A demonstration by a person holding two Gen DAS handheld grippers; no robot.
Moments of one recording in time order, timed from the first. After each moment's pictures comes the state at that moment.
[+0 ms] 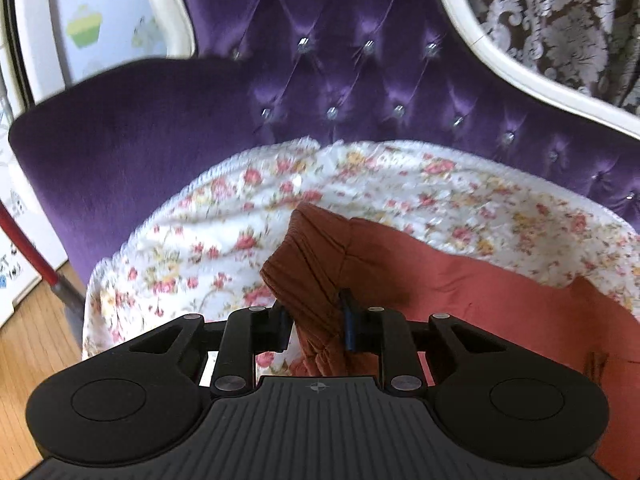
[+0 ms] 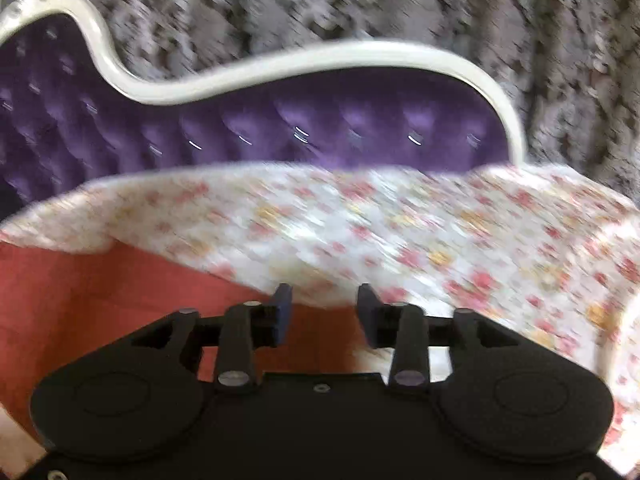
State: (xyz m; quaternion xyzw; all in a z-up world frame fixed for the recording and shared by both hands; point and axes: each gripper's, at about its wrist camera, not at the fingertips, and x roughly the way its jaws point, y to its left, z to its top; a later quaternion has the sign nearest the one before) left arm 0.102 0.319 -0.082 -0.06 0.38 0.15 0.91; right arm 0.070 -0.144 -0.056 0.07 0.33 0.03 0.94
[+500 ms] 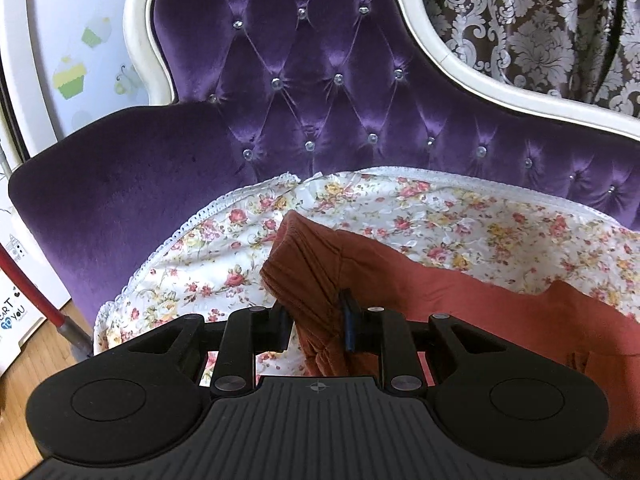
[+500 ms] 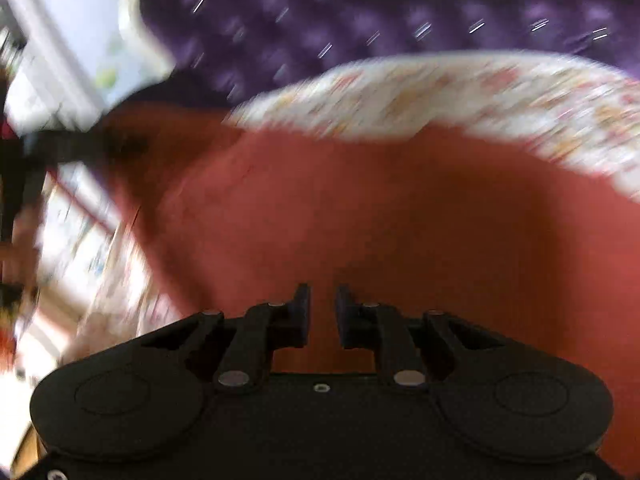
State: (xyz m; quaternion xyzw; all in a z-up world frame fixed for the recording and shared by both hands) left arm 0.100 0.302 -0.063 -0.03 0.35 0.13 0.93; right arm 0.070 0.030 -0.116 0.08 0.46 0.34 0.82
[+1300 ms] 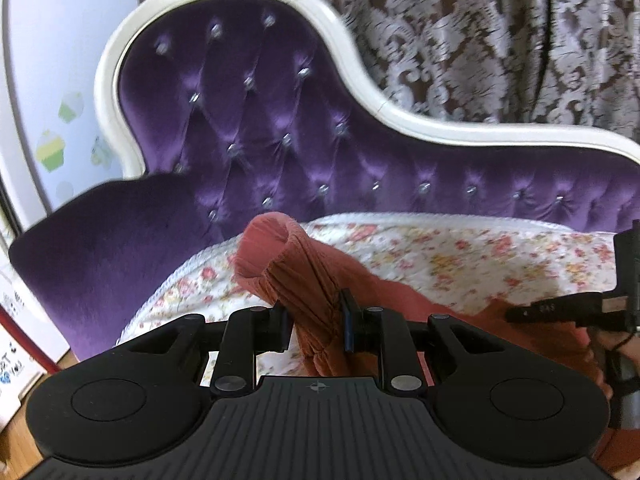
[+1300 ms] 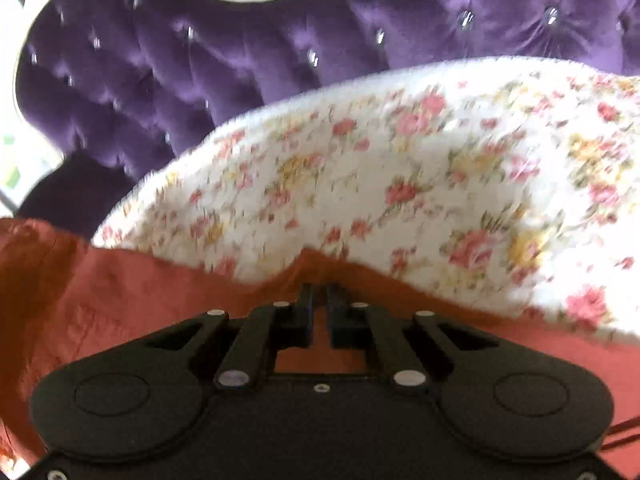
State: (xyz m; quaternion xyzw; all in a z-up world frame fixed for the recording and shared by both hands) left arm 0.068 0.250 -0.013 0.03 0.29 0.08 0.95; right arm 0.209 -0.017 -0.112 0.17 0.45 0.20 0.86
